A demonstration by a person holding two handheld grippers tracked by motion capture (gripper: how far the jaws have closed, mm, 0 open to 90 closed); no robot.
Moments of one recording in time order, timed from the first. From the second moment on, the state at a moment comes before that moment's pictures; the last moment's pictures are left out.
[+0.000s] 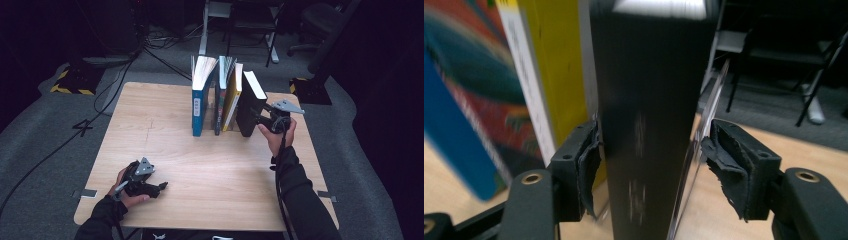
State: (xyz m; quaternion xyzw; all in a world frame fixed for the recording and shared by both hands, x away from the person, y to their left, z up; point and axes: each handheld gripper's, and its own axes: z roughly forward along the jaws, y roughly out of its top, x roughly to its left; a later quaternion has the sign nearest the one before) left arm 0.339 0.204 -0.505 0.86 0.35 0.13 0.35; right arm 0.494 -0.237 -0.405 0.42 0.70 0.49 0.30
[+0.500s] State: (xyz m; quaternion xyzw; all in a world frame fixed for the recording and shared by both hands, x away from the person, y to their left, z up) left arm 0.339 0.204 -0.505 0.86 0.35 0.13 0.35; right arm 0.491 -0.234 -0.453 0.40 0.73 0.46 0.30
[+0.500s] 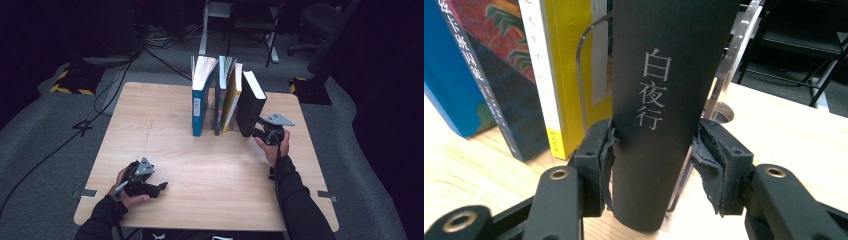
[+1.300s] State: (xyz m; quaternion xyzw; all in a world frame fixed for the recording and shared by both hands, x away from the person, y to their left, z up) left arm 0.339 0.204 -0.505 0.86 0.35 0.14 0.35; right arm 0.509 -0.203 -0.450 0.42 0.73 0.44 0.31
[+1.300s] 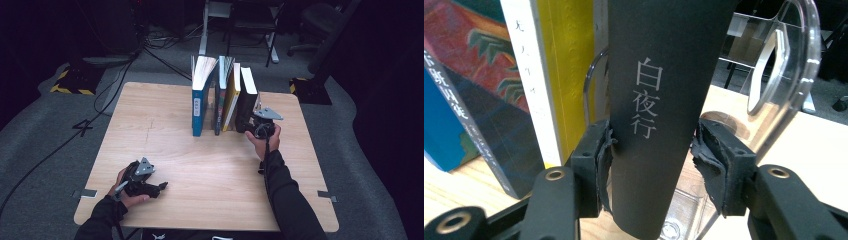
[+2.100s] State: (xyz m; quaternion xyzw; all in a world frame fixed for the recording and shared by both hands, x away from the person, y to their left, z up) left arm 0.339 0.204 -0.505 0.86 0.35 0.14 0.35; right arm 0.516 -0.203 -0.441 0.42 0.75 0.42 0.30
